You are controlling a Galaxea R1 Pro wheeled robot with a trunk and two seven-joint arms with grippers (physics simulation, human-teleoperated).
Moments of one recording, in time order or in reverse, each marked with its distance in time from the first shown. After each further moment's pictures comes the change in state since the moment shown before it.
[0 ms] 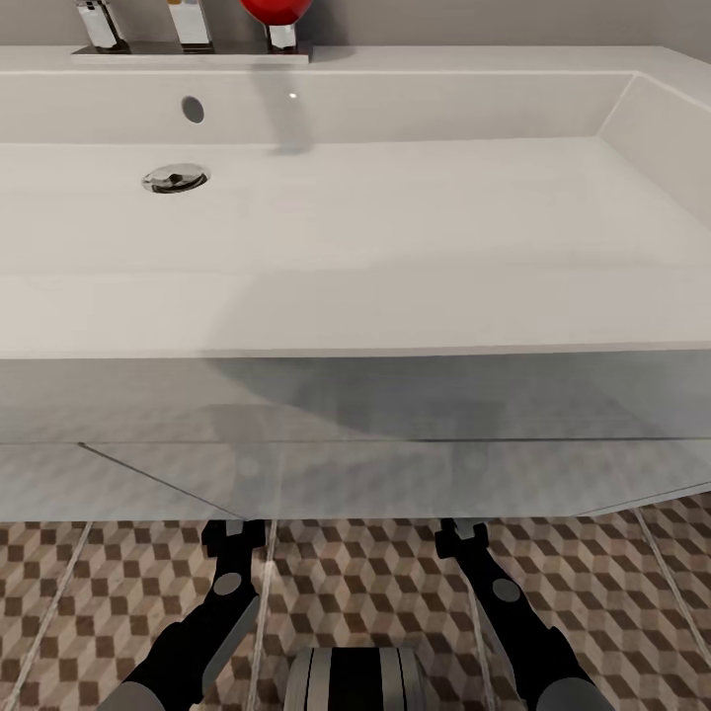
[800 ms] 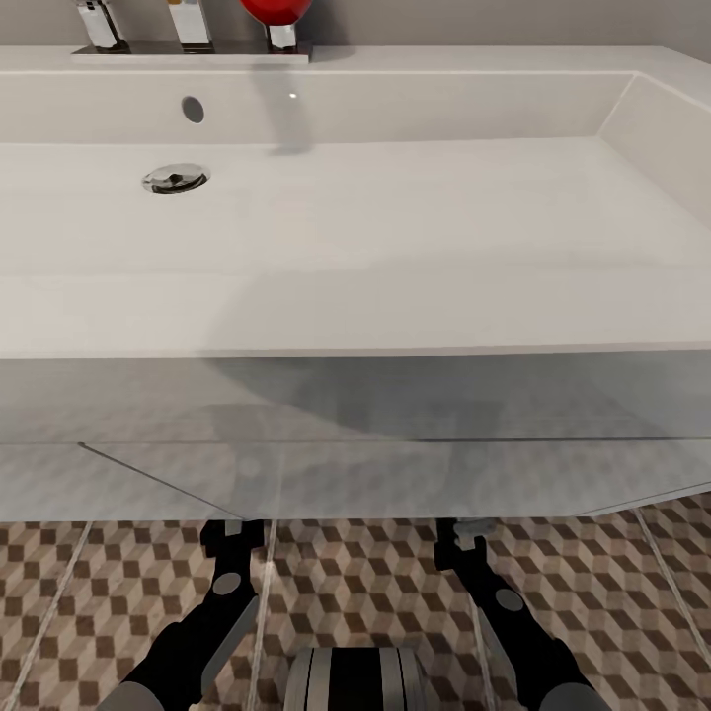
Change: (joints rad) left arm 0.000 0.003 0.000 0.000 -0.002 0.004 0.006; right arm 0.000 -0.007 0.000 0.066 -0.101 0.000 0.049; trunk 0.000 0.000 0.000
